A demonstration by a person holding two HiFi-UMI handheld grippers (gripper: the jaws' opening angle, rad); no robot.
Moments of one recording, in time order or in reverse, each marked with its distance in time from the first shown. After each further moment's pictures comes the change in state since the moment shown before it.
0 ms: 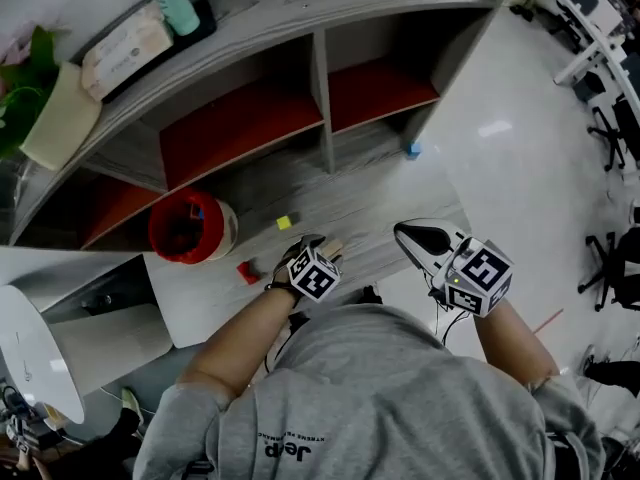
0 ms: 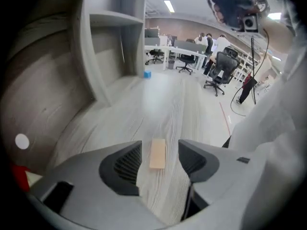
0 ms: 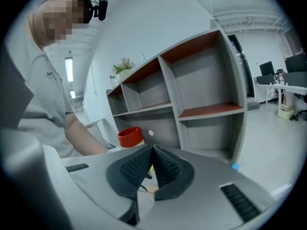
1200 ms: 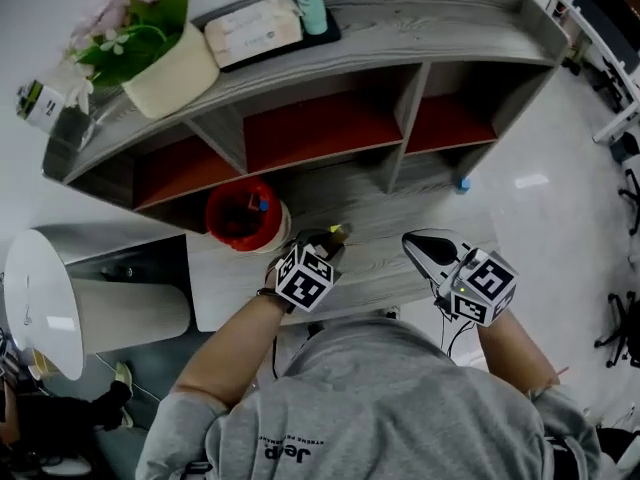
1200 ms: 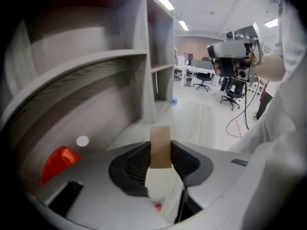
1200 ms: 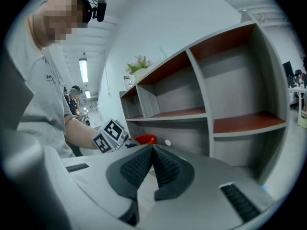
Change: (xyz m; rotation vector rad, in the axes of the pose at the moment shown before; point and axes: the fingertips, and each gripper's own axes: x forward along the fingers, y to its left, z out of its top) left arm -0.165 0.073 0.006 -0.121 -0.187 0.201; right arm 0.061 0.061 0.039 -0.078 -0.042 0.156
